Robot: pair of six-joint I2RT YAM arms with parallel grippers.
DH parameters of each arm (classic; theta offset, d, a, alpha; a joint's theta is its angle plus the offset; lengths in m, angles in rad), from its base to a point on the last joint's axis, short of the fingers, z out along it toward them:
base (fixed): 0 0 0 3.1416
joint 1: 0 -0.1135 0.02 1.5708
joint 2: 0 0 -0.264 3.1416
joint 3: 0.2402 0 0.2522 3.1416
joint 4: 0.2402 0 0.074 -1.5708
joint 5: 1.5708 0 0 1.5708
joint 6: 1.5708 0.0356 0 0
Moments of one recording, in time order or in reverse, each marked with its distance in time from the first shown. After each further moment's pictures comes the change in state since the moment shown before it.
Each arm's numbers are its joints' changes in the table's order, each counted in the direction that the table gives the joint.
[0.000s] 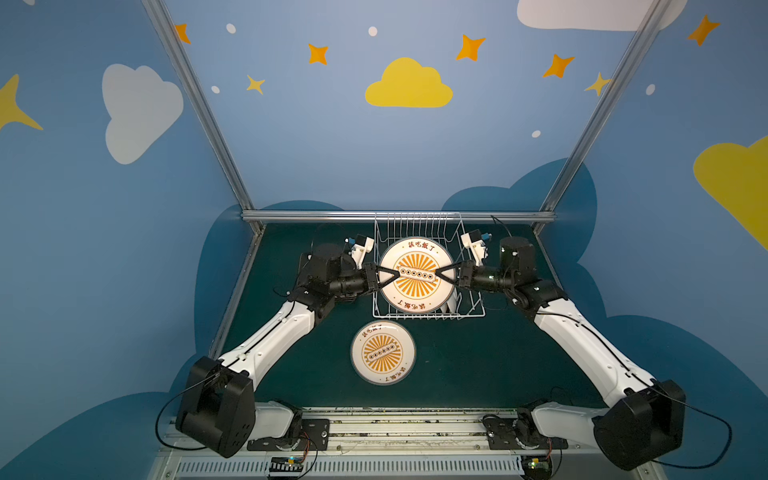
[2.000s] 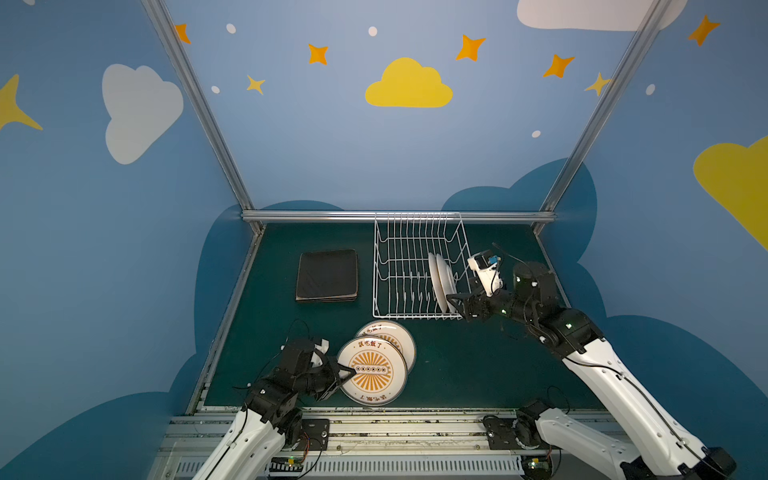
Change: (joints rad) left arm 0.004 -0.880 -0.689 0.722 -0.239 -0.241; right arm -0.128 -0.305 -0.065 0.285 0.475 -0.644
